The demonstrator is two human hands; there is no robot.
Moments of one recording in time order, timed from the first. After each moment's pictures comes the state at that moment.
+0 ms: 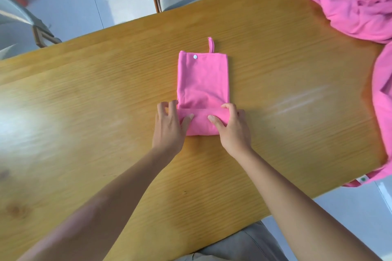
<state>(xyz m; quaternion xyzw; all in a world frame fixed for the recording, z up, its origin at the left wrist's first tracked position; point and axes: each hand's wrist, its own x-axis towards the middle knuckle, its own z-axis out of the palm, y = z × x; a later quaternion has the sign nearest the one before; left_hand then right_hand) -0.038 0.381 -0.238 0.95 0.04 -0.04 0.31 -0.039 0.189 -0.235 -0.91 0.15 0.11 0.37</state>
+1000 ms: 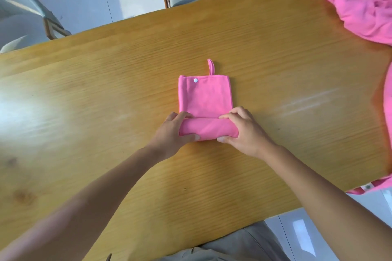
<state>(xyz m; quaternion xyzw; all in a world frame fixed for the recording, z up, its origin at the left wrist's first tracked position) -0.048 0.401 -0.223 0.89 -0.01 -0.24 0.38 -0.031 0.136 -0.227 -0.92 -0.15 0.20 0.31</state>
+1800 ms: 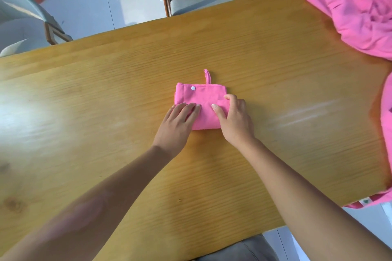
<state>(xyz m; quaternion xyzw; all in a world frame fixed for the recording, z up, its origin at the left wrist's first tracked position) -0.017 0.381 -0.244 0.97 -0.21 0.01 0.12 0.016 0.178 -0.231 -0.94 0.07 0.13 0.30</state>
